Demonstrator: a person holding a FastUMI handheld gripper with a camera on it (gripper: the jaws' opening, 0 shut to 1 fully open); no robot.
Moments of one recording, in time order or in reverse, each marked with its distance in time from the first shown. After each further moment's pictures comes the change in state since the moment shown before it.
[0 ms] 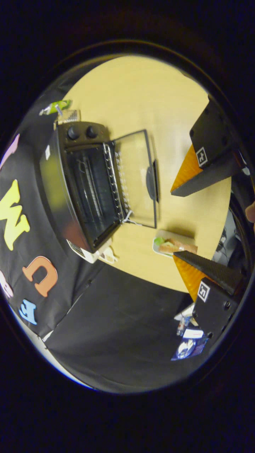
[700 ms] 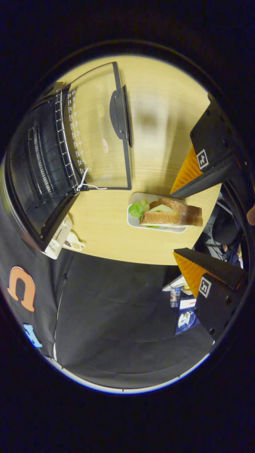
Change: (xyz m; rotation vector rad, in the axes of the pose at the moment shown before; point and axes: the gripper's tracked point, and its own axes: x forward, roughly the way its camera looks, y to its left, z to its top) arm 0.088 0.048 -0.037 0.144 0.299 0.151
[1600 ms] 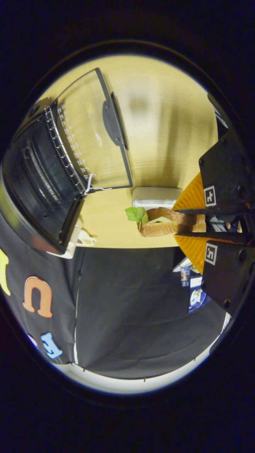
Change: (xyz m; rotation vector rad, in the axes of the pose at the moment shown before) arm -0.061 0.019 0.023 0.144 -0.114 0.141
